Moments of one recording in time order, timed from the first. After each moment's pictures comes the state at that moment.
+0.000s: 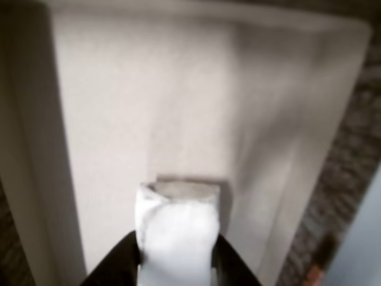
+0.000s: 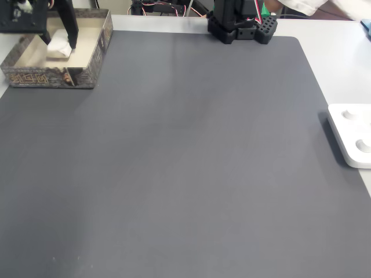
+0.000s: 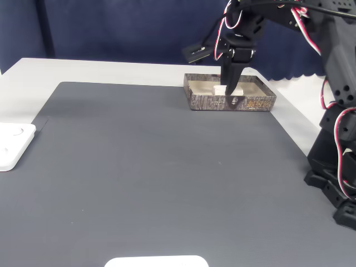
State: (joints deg) arm 81.1 37.2 30.8 96.3 81.3
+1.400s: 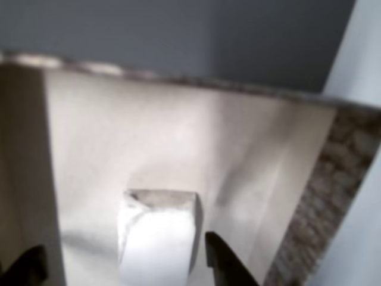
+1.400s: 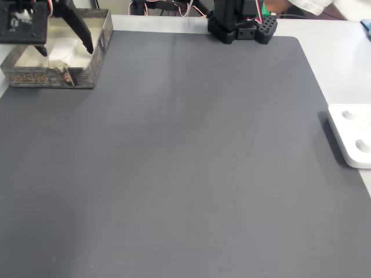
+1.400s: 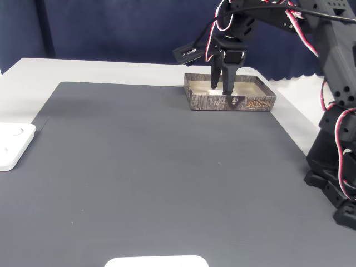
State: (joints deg) arm 77.8 36.4 30.5 93.1 81.6
